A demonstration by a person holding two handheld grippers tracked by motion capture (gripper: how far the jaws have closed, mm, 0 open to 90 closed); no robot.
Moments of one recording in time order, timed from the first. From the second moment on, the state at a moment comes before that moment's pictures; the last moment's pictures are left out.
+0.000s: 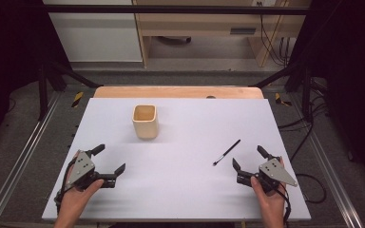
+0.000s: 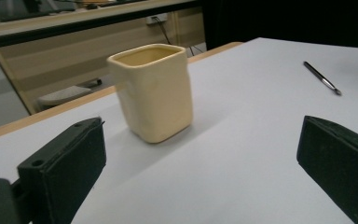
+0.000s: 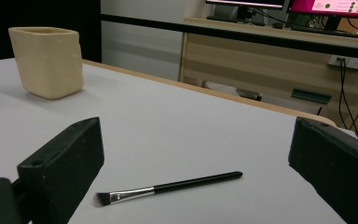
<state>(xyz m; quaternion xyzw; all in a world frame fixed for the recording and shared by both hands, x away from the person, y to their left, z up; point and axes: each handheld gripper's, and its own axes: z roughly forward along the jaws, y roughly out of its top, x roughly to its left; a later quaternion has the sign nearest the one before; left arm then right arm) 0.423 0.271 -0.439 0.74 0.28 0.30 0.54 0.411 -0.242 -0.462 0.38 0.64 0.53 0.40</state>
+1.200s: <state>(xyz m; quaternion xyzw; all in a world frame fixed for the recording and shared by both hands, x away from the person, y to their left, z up) 0.473 0.072 -0.426 0.86 0.12 0.20 0.45 0.409 -0.254 -0.459 0.40 0.63 0.55 0.38</state>
